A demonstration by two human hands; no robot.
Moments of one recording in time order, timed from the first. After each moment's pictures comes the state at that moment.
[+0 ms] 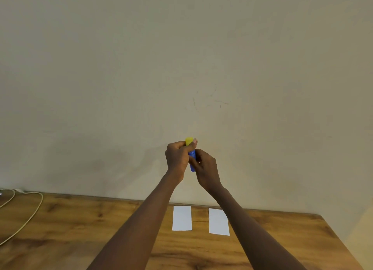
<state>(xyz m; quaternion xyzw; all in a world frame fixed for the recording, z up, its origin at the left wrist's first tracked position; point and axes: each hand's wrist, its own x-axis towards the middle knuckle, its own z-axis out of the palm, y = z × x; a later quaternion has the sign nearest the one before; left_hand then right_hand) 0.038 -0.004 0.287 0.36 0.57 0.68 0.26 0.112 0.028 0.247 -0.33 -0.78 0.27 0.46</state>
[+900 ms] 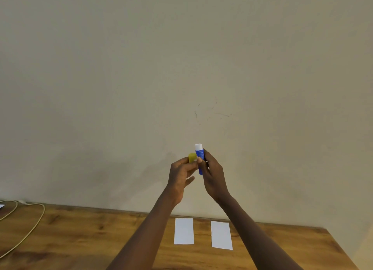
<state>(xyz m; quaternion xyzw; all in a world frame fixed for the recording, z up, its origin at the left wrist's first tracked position) 0.038 -0.027 0.278 0.37 0.50 0.66 0.42 0.124 0.021 0.265 -0.27 -0.76 0.31 0.51</state>
